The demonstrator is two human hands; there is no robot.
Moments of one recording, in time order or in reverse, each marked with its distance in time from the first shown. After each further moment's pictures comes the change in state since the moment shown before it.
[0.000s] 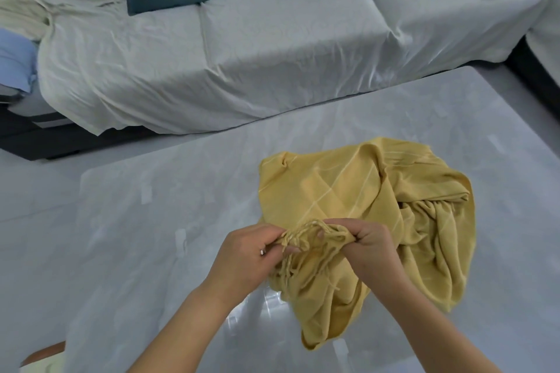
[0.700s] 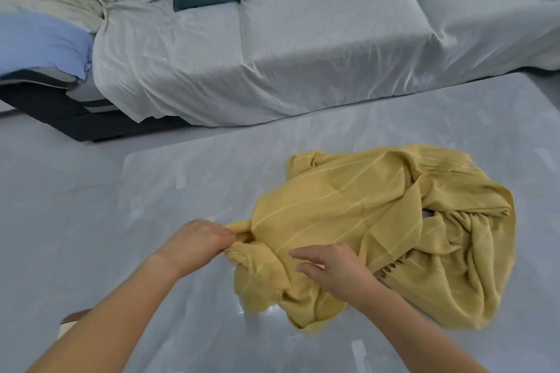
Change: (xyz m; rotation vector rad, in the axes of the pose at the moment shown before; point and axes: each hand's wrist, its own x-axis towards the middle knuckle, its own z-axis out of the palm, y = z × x) left_hand -0.040 -0.122 -0.090 0.818 -0.509 0.024; right_hand 0.002 0.019 0.058 -0.567 -0.514 0.020
